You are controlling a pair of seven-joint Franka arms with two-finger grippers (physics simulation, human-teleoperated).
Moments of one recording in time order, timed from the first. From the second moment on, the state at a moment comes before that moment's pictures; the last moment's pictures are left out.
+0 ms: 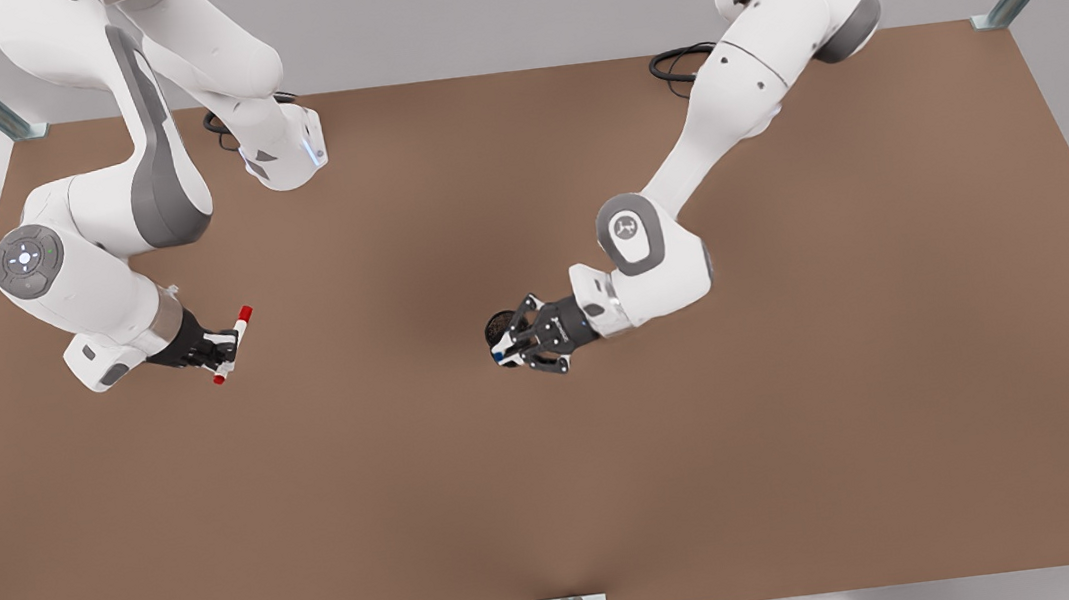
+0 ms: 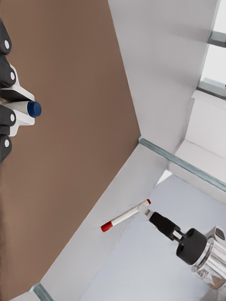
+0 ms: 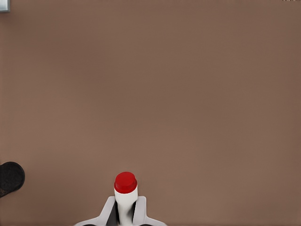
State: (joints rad) left arm -0.31 0.63 -0.48 -1.57 -1.39 2.67 1.42; right arm -0.43 0.12 0.58 -1.71 -0.02 1.84 0.17
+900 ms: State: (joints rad) left arm -0.38 0.69 -0.48 -1.64 -1.57 2.74 2.13; right arm -0.43 0.13 0.57 -1.71 -0.02 1.86 0.13
